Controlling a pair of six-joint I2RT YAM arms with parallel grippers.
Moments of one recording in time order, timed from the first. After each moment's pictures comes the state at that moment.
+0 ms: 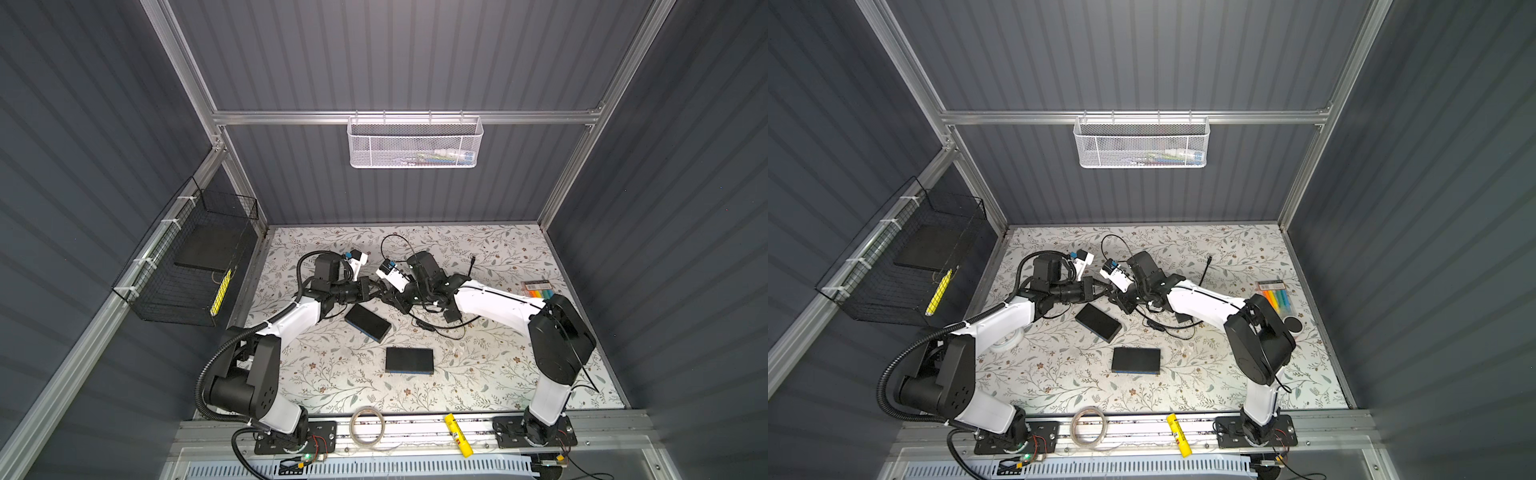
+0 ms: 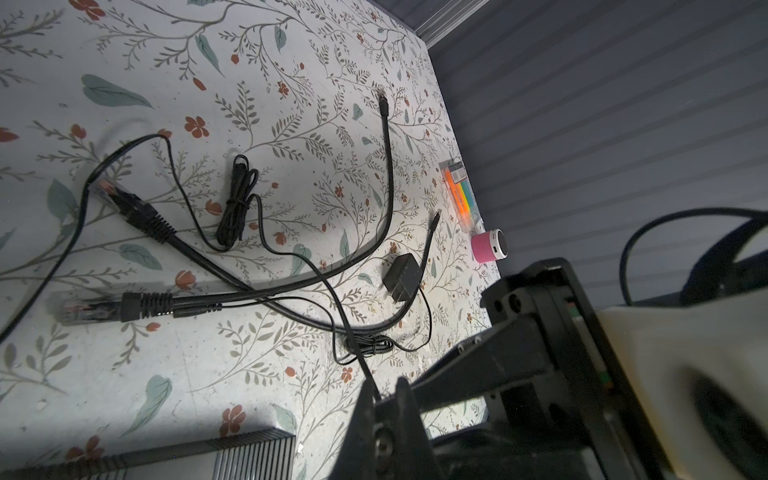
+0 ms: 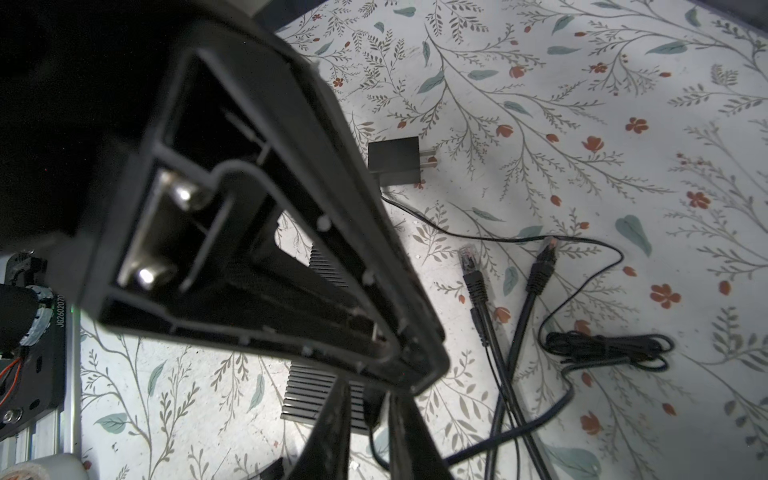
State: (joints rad) left arm -0.31 1.53 0.89 0.02 0.81 -0.48; right arm 0.74 1.82 1.29 -0.20 -0.38 -0.10
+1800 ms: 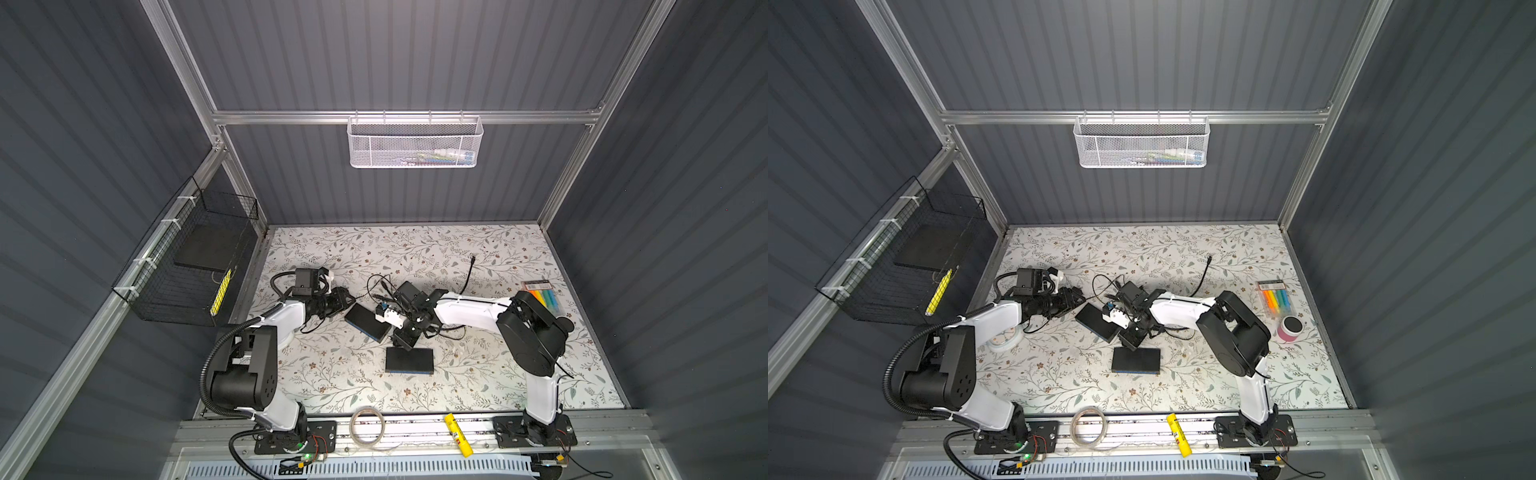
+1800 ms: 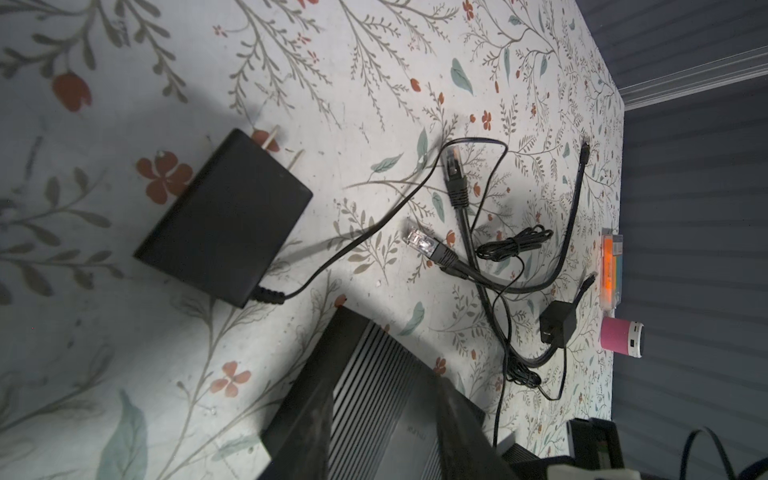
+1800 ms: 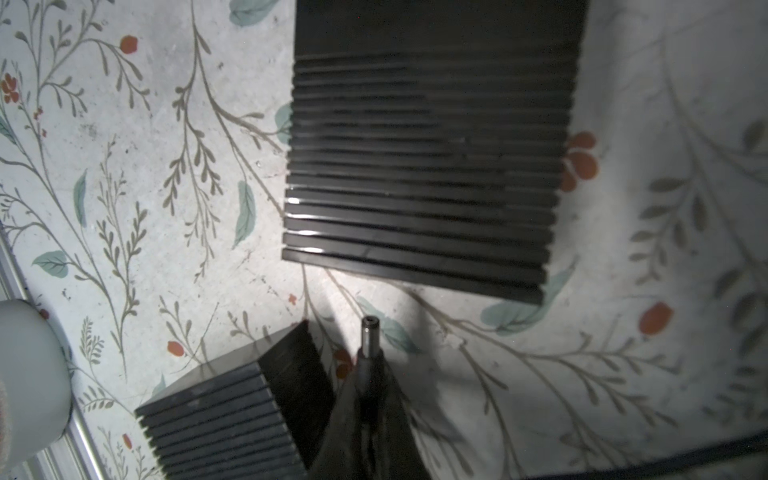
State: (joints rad) left arm -0.11 1.57 0.80 -0.16 0.56 -0.47; right arm 0.84 1.97 1.27 -0.54 -0.35 -0.13
